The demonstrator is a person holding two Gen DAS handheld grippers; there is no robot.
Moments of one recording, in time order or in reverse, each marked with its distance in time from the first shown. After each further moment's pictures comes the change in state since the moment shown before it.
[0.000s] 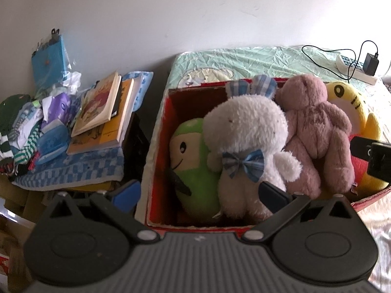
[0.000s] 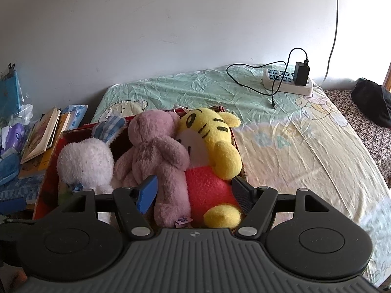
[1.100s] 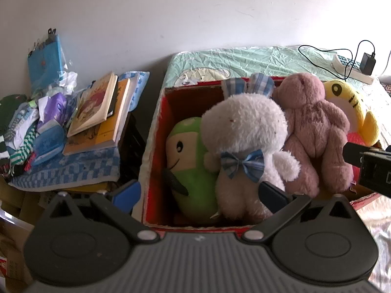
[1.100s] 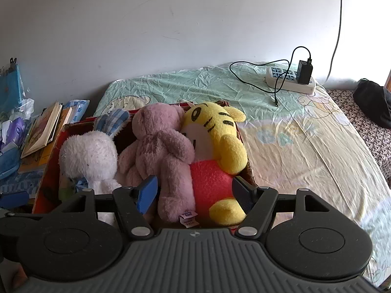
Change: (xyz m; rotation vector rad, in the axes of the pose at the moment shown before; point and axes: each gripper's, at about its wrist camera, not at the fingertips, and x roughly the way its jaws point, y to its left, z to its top) left arm 0.003 0.001 0.000 0.005 -0.002 -0.020; right arm 0.002 0.007 -0.005 -0.015 0.009 0.001
